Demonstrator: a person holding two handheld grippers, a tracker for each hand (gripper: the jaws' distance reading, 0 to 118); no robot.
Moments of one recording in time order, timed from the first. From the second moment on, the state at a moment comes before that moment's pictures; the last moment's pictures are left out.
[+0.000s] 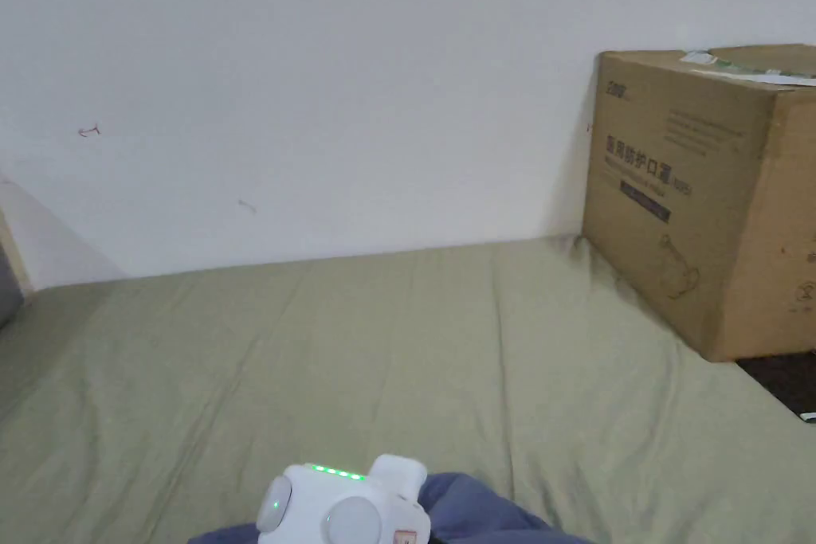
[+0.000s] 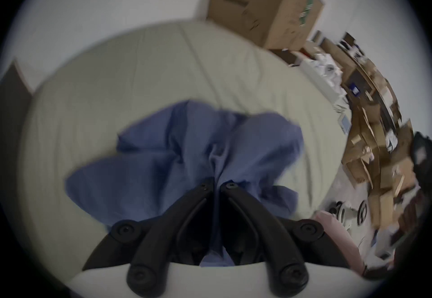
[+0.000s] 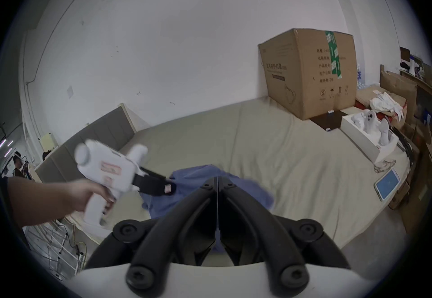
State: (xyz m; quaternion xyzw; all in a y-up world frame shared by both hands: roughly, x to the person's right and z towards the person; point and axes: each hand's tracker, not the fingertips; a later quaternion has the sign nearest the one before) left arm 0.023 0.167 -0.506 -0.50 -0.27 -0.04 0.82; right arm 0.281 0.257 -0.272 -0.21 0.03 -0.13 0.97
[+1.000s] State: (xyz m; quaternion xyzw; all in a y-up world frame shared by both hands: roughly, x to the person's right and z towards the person) left arm -0.151 0.277 -0.267 -0.04 -0.01 0.03 1.00; right arm 0.216 0.283 -0.267 -0.05 -0.01 -0.09 0.99
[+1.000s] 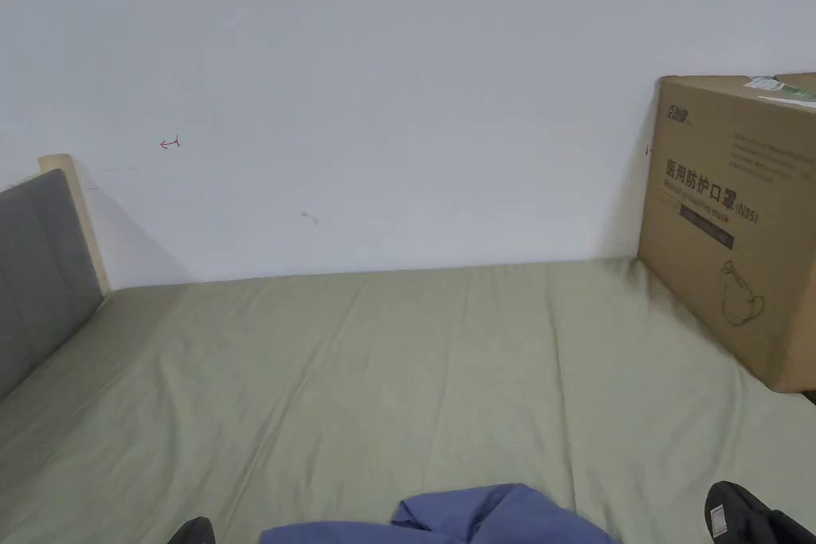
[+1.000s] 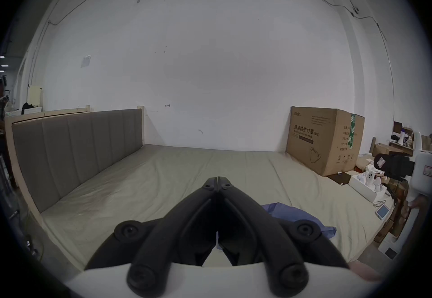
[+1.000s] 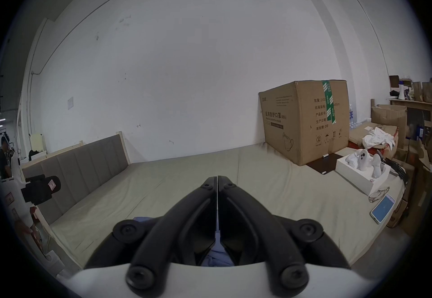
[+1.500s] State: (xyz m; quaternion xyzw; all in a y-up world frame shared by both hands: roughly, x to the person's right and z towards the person) left arm -0.222 0.206 -0.531 -0.39 -0.06 0.09 0.91; right arm 0.210 0.256 -0.302 -0.14 0.04 -0.09 0.98
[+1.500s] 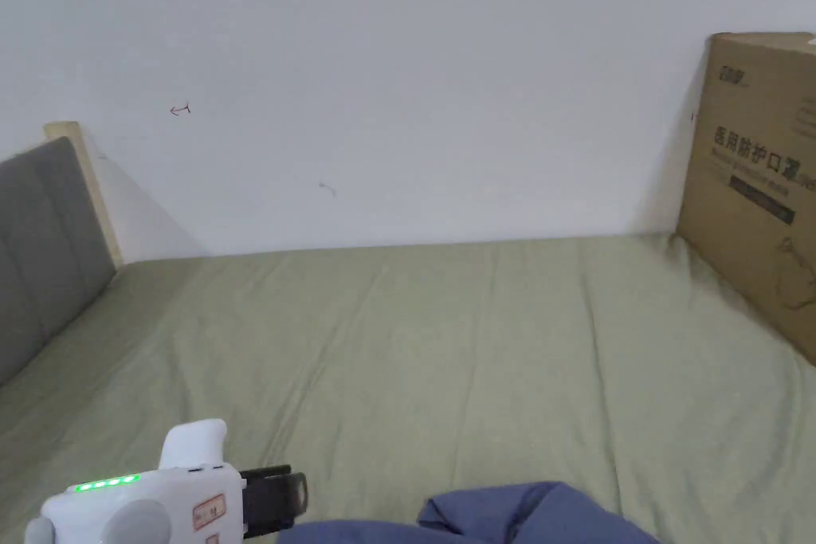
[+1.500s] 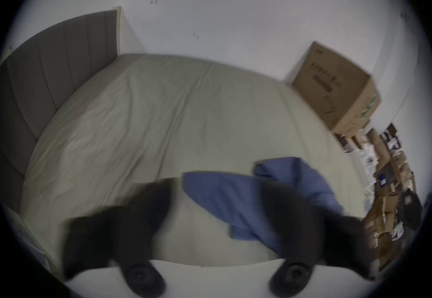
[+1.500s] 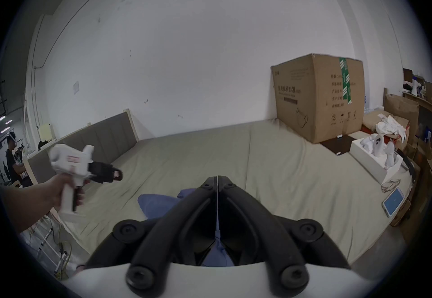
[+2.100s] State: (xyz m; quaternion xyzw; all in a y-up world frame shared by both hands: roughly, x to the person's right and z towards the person) left arm -0.176 0.088 -0.558 -0.39 -0.01 -0.08 0.92; right arm 0.220 0.203 -0.373 -0.24 0.04 -0.10 0.97
